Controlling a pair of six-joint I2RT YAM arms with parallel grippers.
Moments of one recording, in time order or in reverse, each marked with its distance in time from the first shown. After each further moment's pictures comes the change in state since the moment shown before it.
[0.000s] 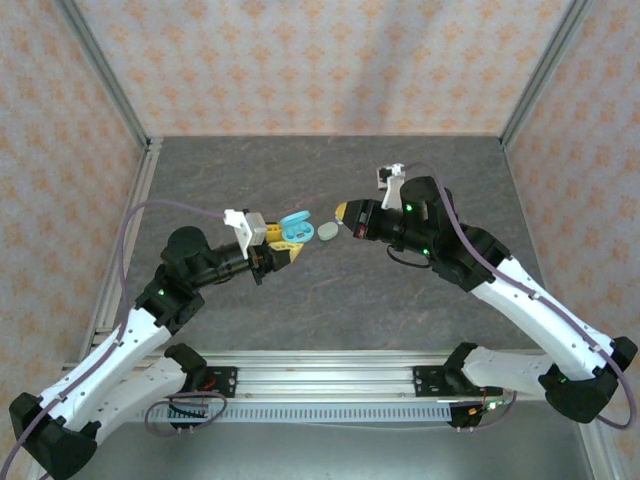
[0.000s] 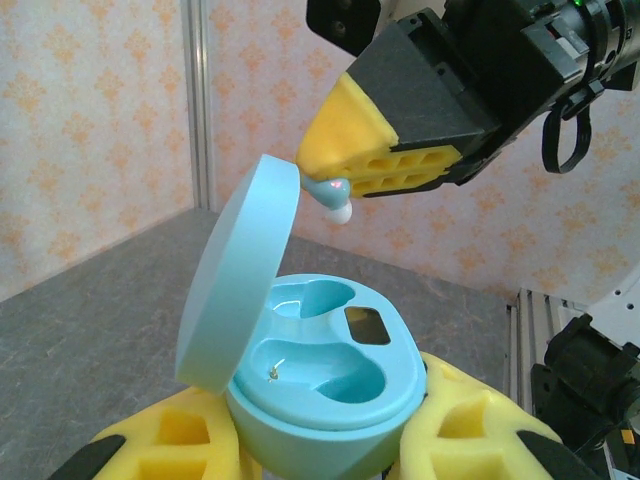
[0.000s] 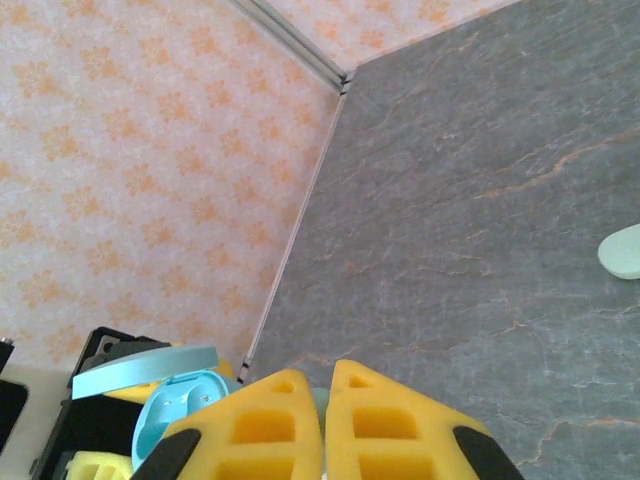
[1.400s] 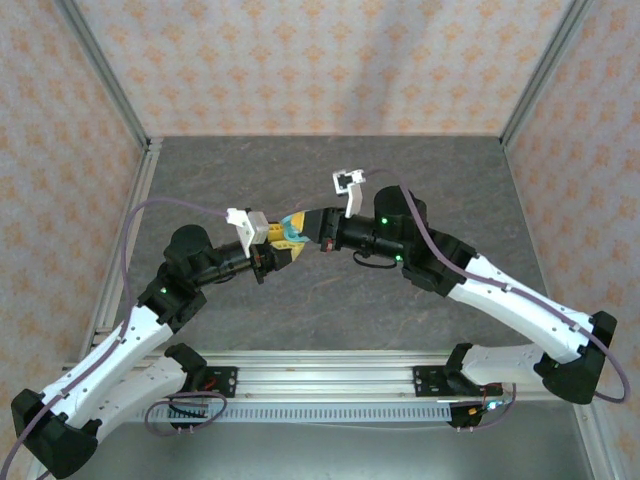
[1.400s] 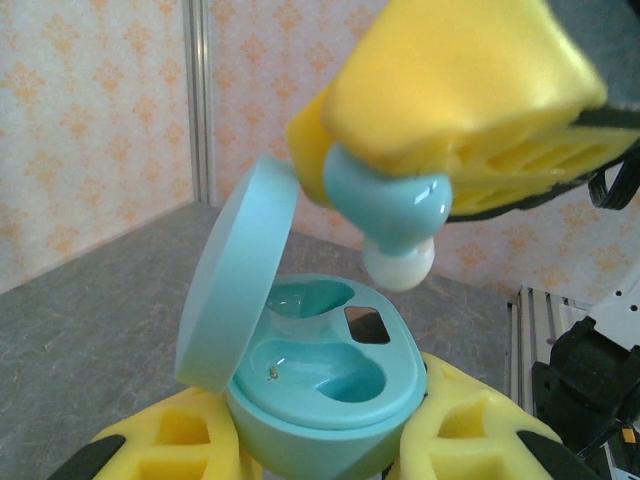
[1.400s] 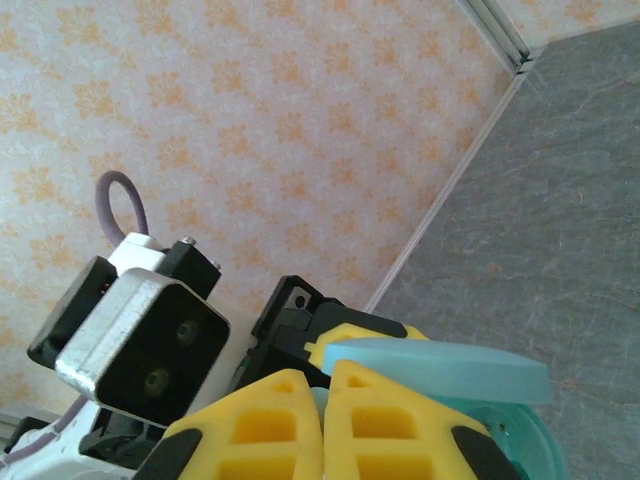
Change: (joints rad) left arm 0.000 0.019 0.000 0.006 0.000 -0.003; right arm 0.161 0.084 -0.039 0.321 -0.095 -0.036
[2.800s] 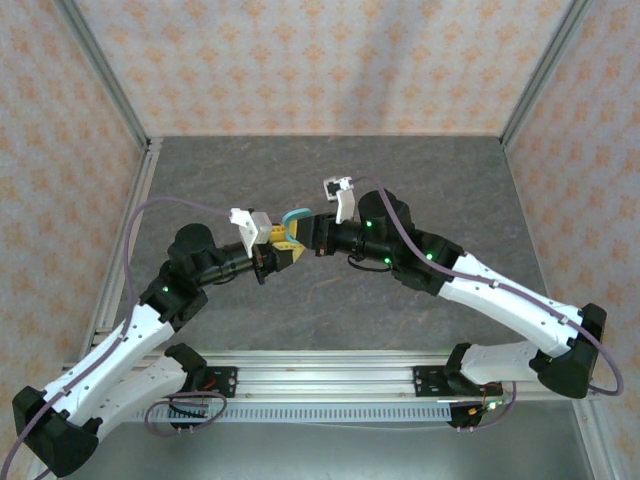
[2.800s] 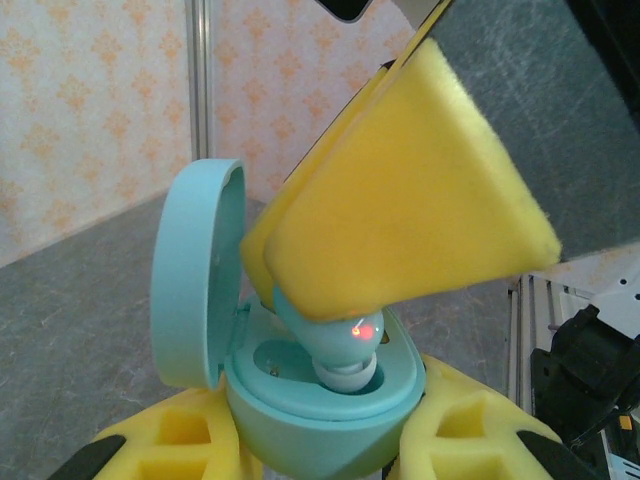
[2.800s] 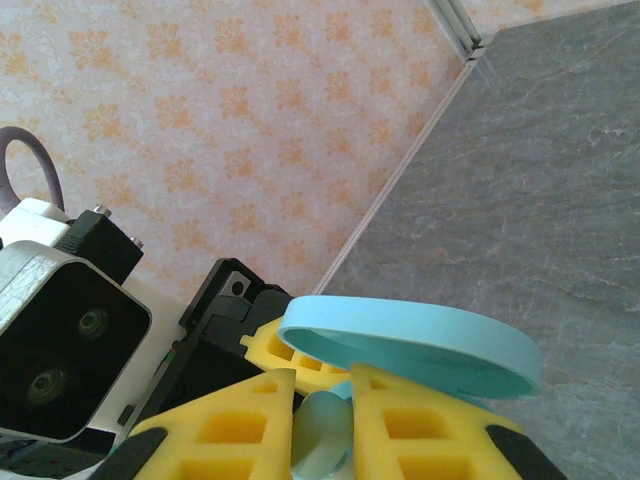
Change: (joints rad) left arm 0.000 0.013 0.000 -0.027 -0.003 0.000; right arm 0.021 0.043 -0.001 -0.051 0.065 -0.074
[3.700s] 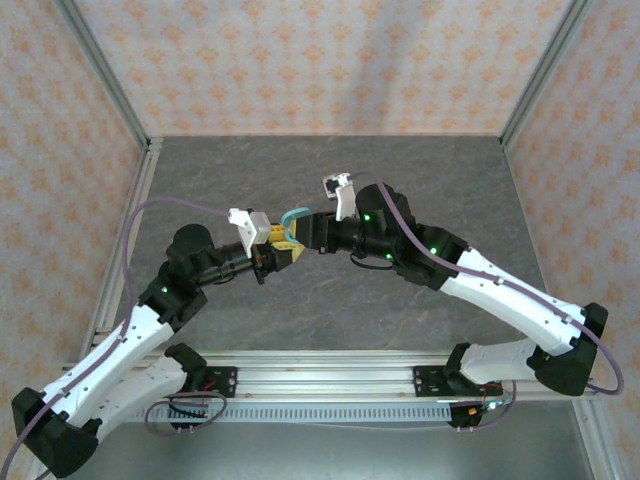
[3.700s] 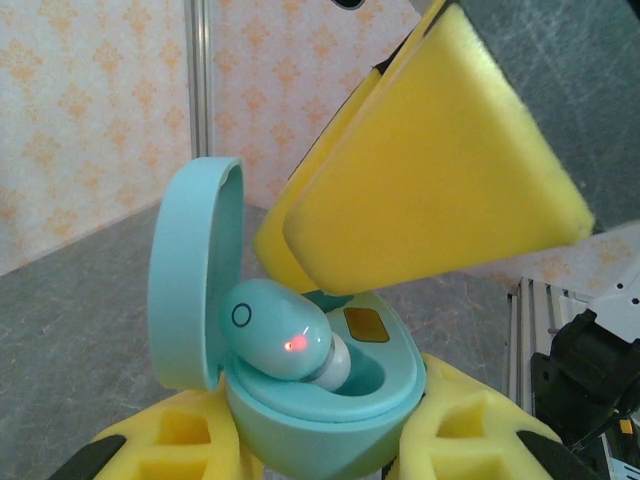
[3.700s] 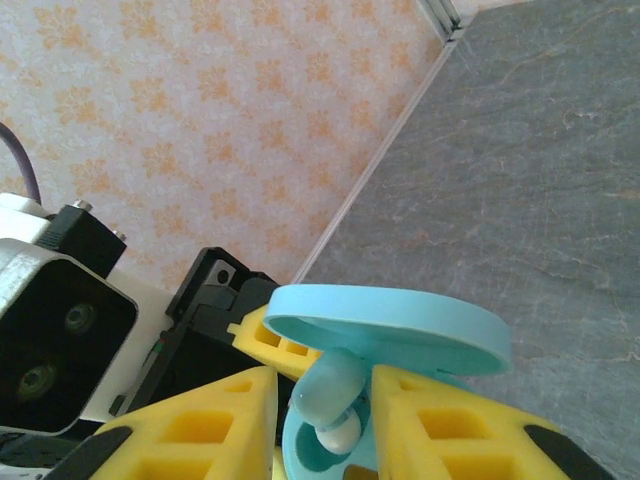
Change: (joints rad) left arm 0.000 -0.007 0.000 0.004 0.000 0.001; right arm 0.003 0.021 0.092 -0.143 0.013 -0.015
